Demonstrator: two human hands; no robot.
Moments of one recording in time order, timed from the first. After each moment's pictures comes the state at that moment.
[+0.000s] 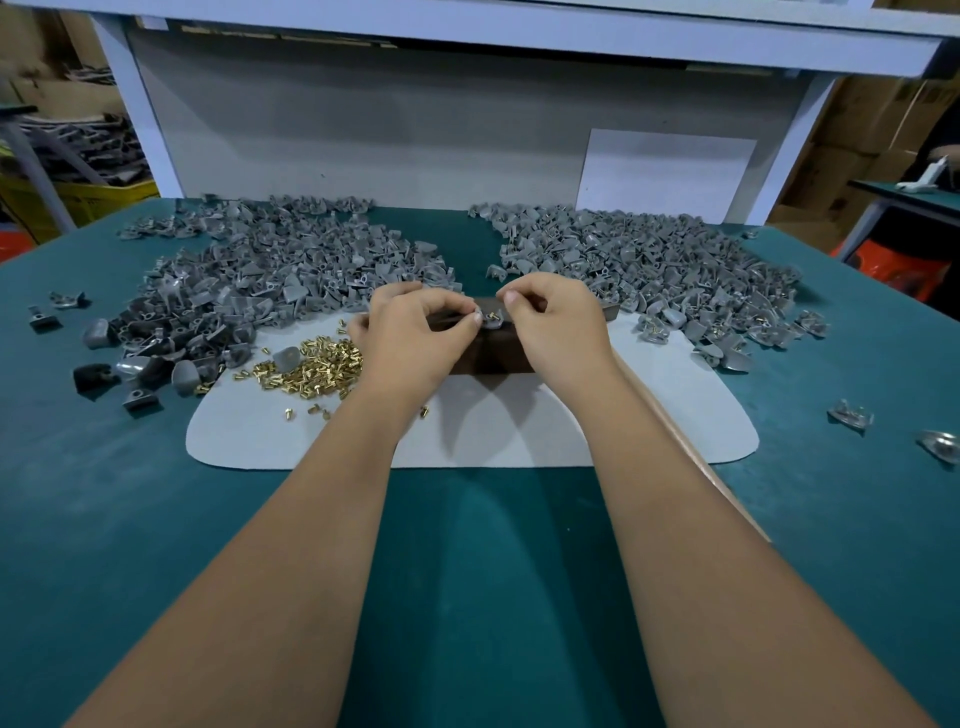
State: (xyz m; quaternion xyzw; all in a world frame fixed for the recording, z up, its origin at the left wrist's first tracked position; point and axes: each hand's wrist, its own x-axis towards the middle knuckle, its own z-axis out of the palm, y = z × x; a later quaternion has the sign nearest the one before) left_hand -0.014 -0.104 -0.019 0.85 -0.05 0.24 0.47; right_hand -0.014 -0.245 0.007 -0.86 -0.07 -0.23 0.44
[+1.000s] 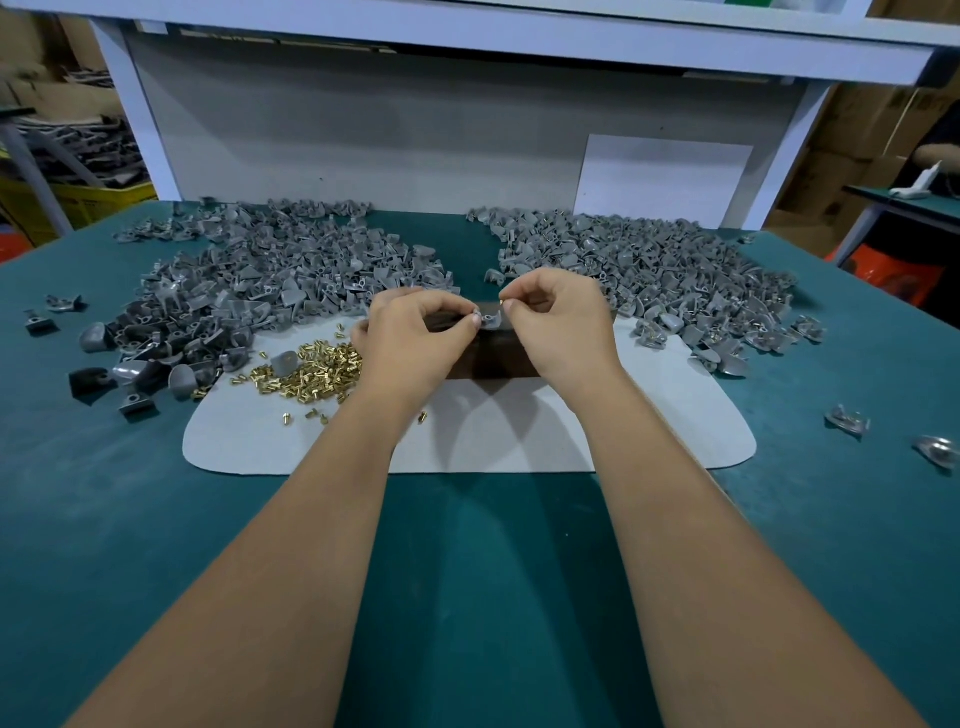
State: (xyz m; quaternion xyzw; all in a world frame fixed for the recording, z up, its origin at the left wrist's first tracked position) left_hand -0.017 -0.103 -0.011 0.83 -0.07 0.22 0.50; right_hand -0.016 -0.245 0.012 -0.83 -0.05 -0.23 0.50
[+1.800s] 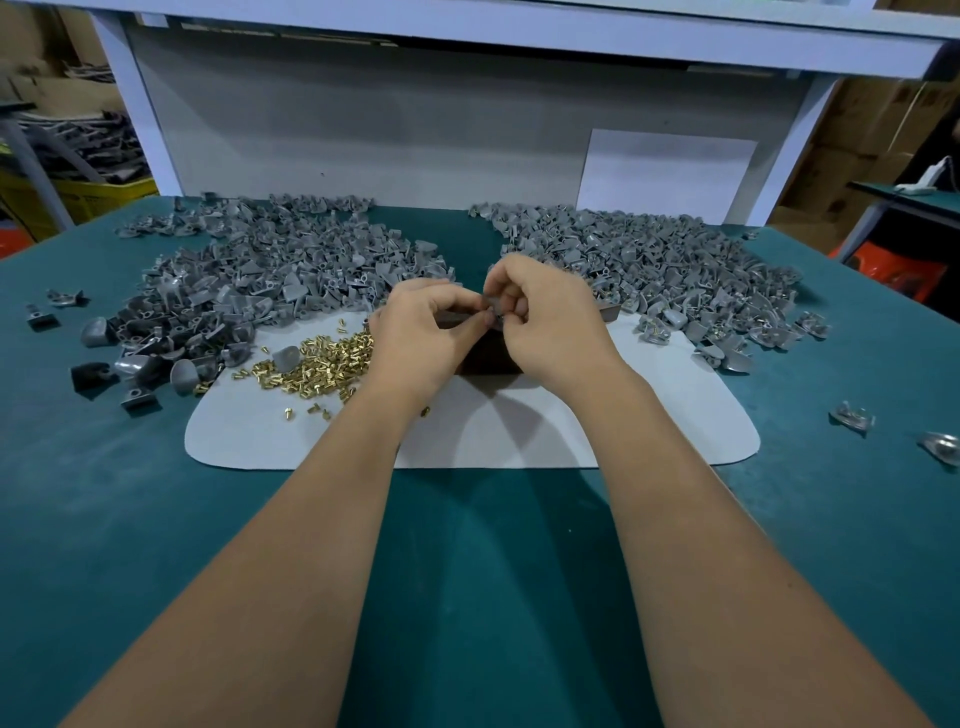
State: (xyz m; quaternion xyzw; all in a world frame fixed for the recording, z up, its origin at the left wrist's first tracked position) left_hand -0.008 -0.104 -0.014 0.81 -0.13 0.19 0.53; right_hand -0.013 -0.245 0.011 -0.89 -0.18 -0.24 0.34
